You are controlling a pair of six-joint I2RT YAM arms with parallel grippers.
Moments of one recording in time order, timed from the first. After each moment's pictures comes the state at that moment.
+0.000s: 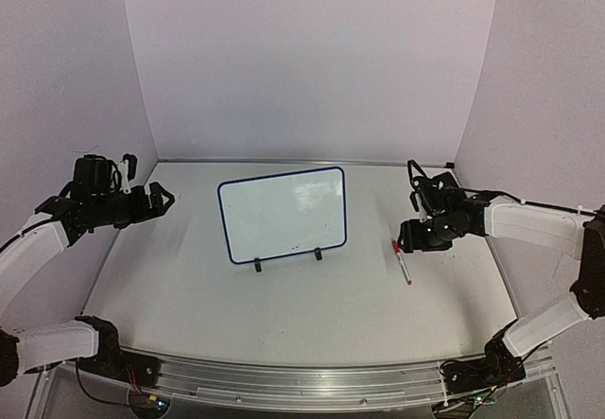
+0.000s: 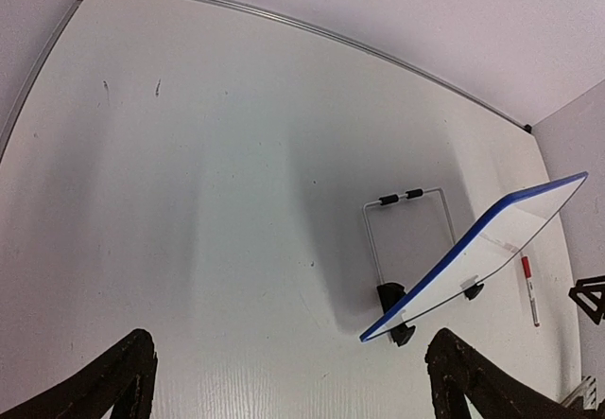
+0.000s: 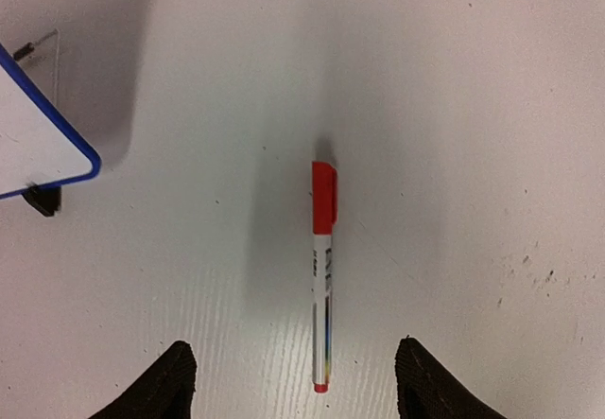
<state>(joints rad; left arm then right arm) -0.18 0.94 0.78 -0.45 0.18 -0.40 0.49 1.40 0.90 -0.47 0.09 0.34</state>
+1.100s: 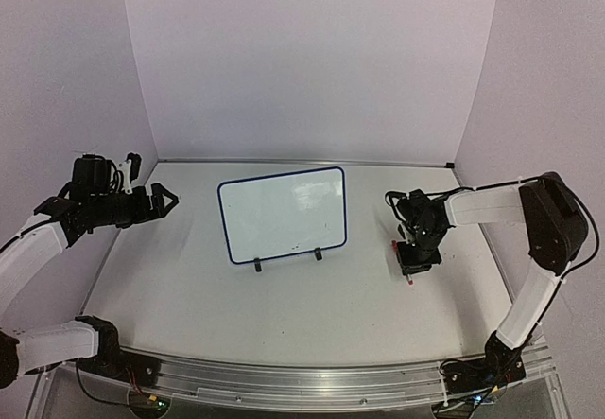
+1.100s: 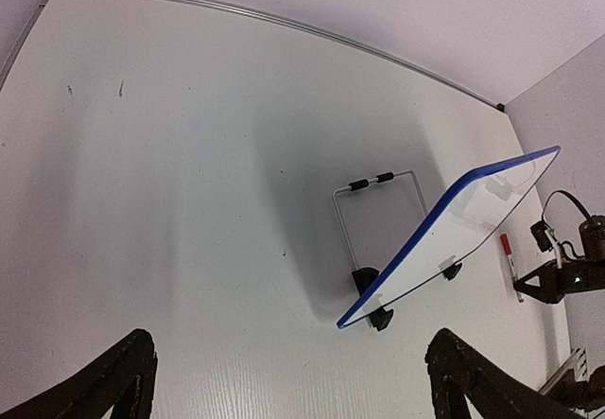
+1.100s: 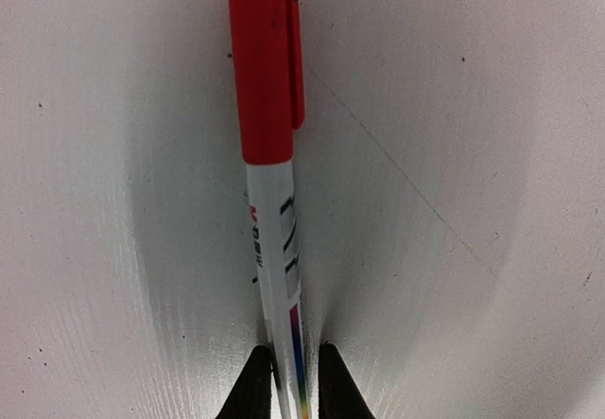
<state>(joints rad) -0.18 0.93 0.78 -0.44 0.26 -0.37 0.46 1.76 1.01 -0.66 0.04 0.34</state>
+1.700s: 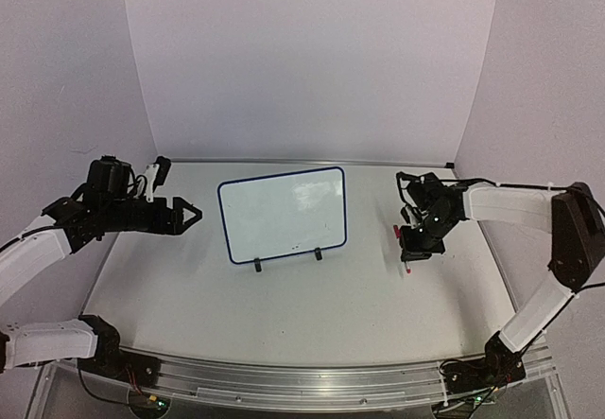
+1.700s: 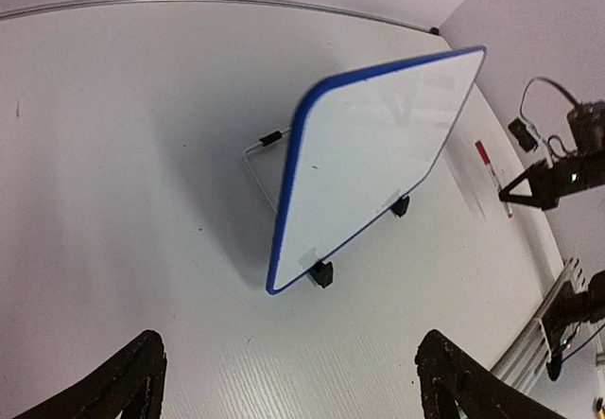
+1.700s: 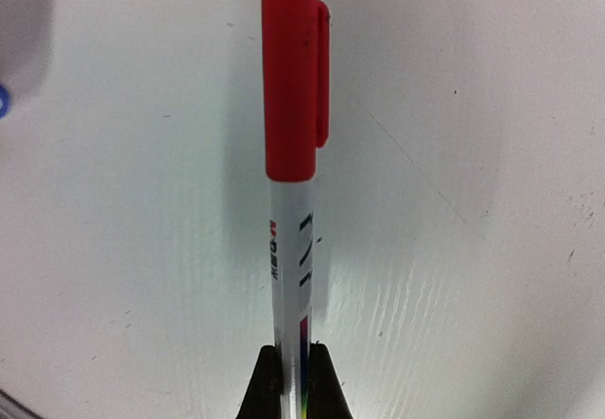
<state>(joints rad) -0.38 0.93 0.78 -0.44 0.28 -0.31 0.45 1.66 1.03 -0.69 -0.04 0.37</state>
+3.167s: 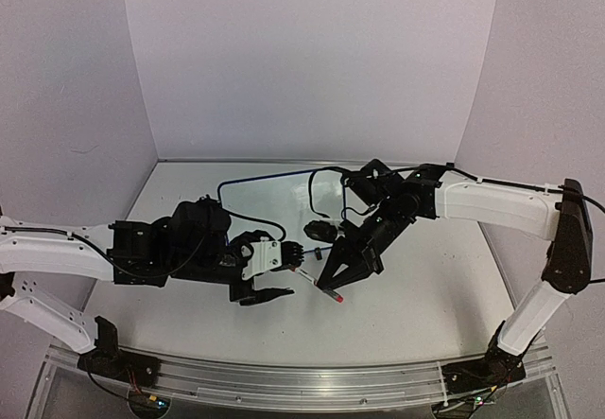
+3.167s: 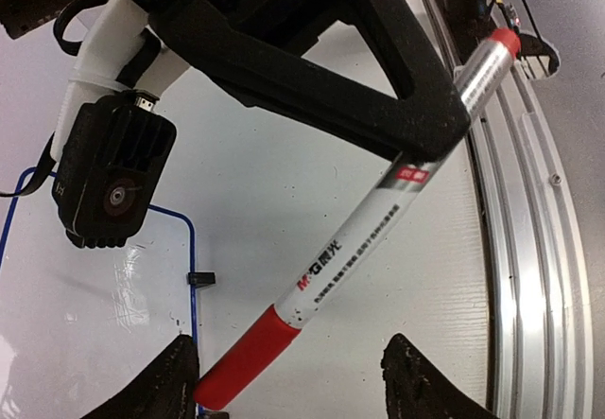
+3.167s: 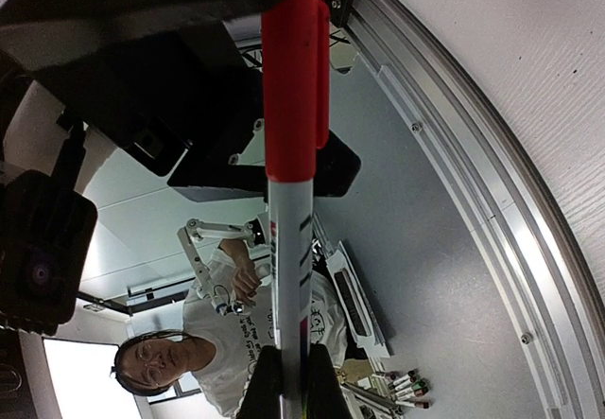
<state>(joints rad) -1.23 1.24 0.88 -0.15 0.03 0.46 0.85 1.67 1.33 -0.83 -1.19 0.54</state>
